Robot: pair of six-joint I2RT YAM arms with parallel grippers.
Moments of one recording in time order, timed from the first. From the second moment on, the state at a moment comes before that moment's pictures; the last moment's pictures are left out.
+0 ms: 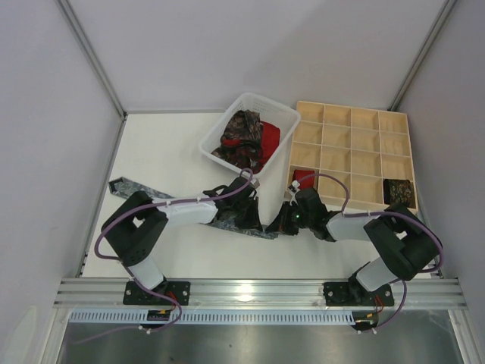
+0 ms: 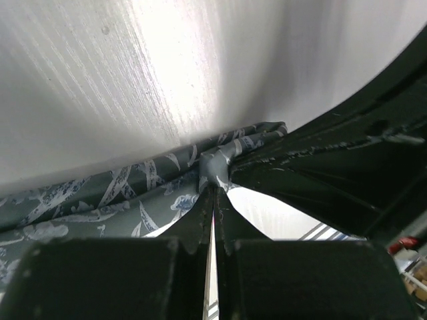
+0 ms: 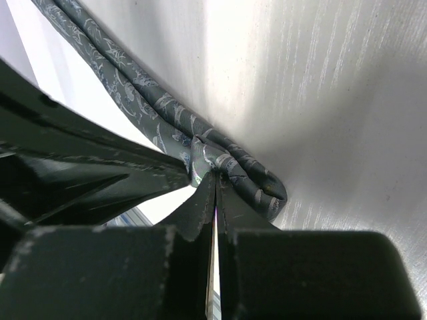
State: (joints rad) left arm -0.83 1.67 0.89 -0.19 0.24 -0.77; right arm 0.63 1.52 0.47 0.32 -0.39 0.90
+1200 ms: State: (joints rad) left arm -0.82 1.74 0.86 -0.04 0.29 -0.79; right arm 0.59 1.25 0.60 -0.14 -0.28 0.77
